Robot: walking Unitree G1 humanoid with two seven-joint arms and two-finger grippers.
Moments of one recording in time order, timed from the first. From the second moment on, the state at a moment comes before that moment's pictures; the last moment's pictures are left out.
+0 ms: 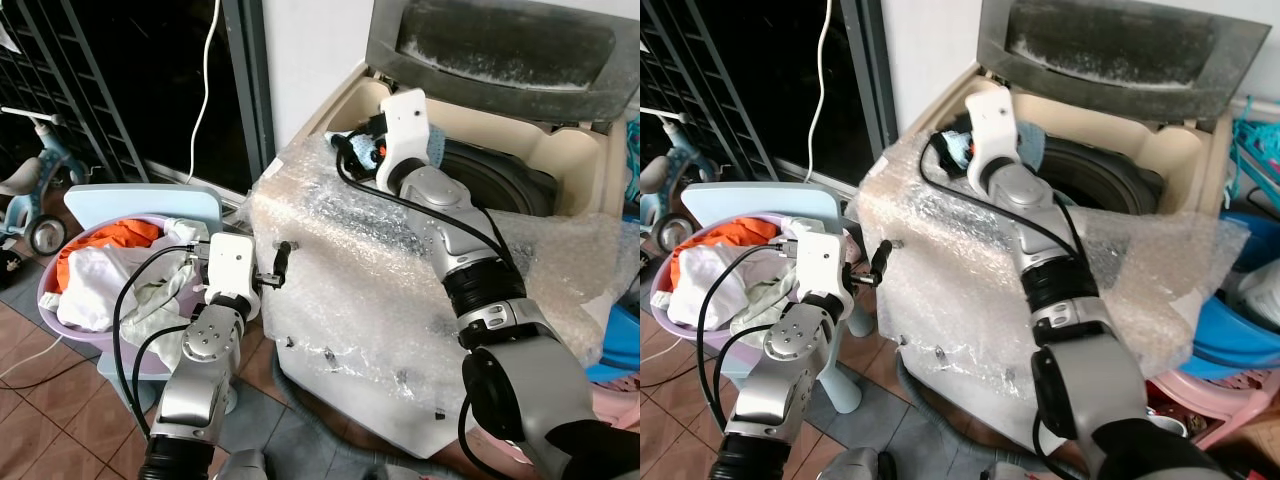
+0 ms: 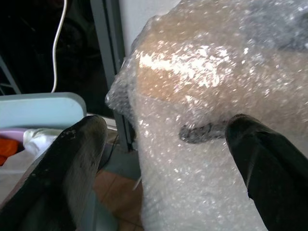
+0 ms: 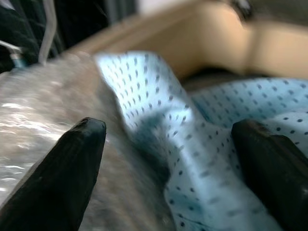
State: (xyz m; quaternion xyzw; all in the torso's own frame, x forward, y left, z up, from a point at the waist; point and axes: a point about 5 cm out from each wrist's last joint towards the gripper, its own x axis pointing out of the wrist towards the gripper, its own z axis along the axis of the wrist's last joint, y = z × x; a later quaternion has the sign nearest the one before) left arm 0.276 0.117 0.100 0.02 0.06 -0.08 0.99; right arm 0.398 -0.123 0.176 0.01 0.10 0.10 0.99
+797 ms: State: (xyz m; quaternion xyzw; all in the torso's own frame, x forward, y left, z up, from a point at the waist) left arm 0.280 0.121 0.104 0.02 0.05 -0.08 1.00; right arm 0.346 -0.176 0.215 -0.08 -0.17 -0.04 0.98
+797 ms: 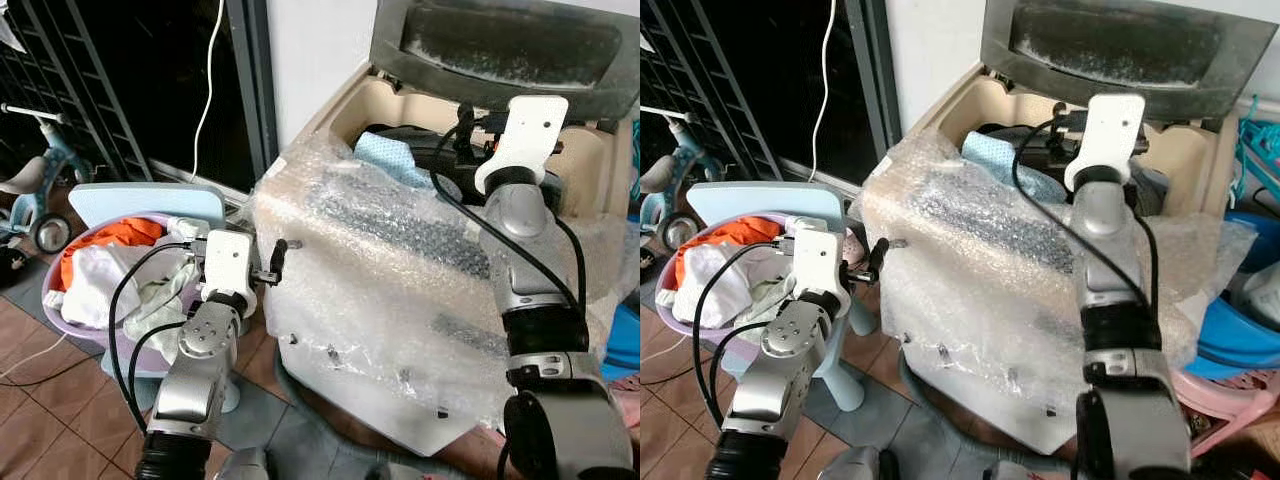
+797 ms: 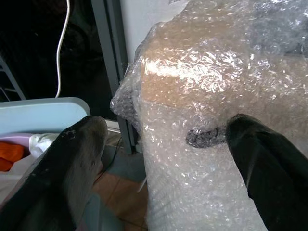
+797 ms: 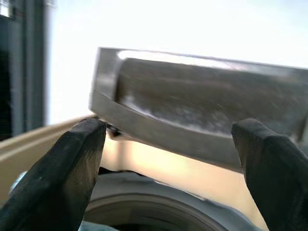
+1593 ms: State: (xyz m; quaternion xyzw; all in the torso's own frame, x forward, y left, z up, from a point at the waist) left arm 0.272 0.123 0.099 0.02 0.06 -0.07 1.00; right arm 0.294 -0.144 0.184 -0.13 -0.16 0.03 0.98
